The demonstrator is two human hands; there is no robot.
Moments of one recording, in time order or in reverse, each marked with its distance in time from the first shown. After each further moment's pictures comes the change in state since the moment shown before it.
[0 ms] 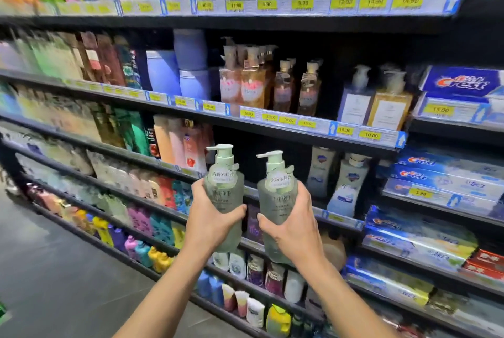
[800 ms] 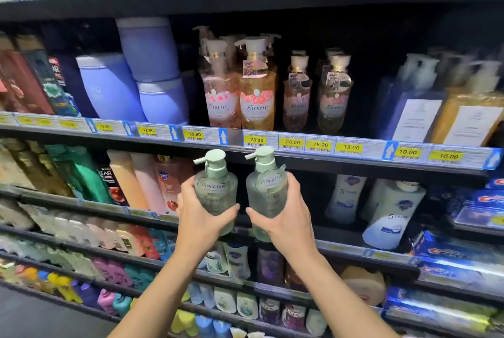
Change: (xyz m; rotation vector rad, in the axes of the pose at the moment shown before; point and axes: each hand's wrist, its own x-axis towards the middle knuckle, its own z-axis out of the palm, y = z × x) left_hand 0.214 -0.095 0.029 -0.021 -0.089 0.181; right_hand 0.168 0.018 0.118 0.043 0.171 0.040
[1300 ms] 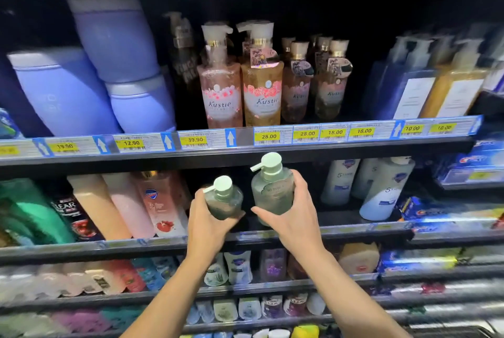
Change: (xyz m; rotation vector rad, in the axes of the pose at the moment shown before) left_hand 0.050 -0.087 0.026 -0.064 -0.255 -0.032; right_hand 0.002 0.001 0.046 -0.105 0.238 0.079
